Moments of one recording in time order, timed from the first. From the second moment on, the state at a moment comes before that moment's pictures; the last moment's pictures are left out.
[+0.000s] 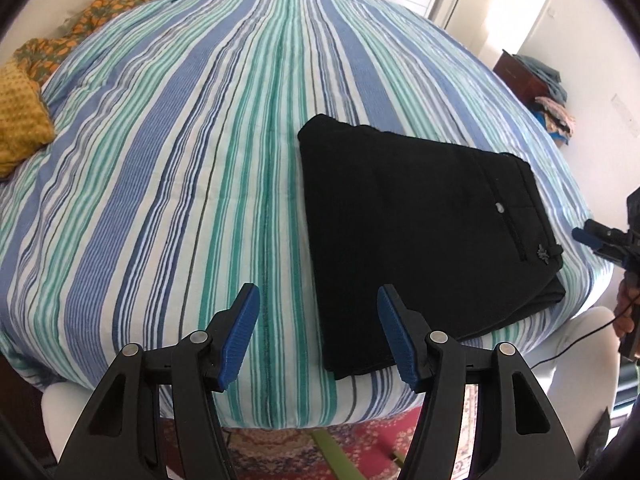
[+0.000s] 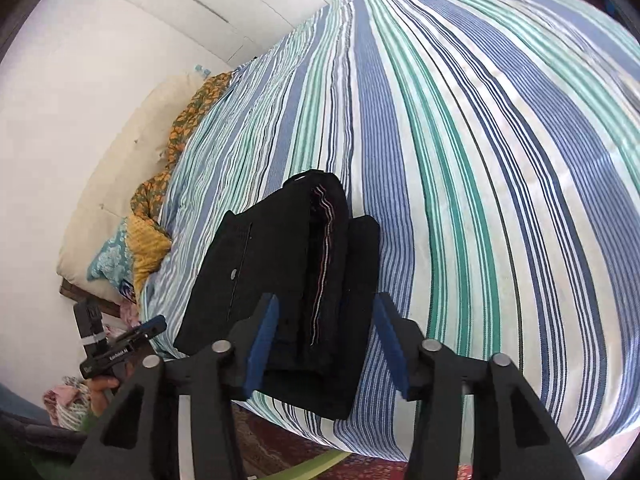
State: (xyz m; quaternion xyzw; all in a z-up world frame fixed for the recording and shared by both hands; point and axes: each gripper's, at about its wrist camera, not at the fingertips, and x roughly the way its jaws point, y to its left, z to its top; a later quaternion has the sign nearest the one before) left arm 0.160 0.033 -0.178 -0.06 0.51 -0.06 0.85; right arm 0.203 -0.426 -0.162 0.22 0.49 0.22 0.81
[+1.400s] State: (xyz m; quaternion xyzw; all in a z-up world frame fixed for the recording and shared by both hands) left arm 0.167 -0.006 -0.178 0.01 0.53 -0.05 0.85; right arm 0.178 -0.280 -0.099 -0.03 0.44 0.23 0.87
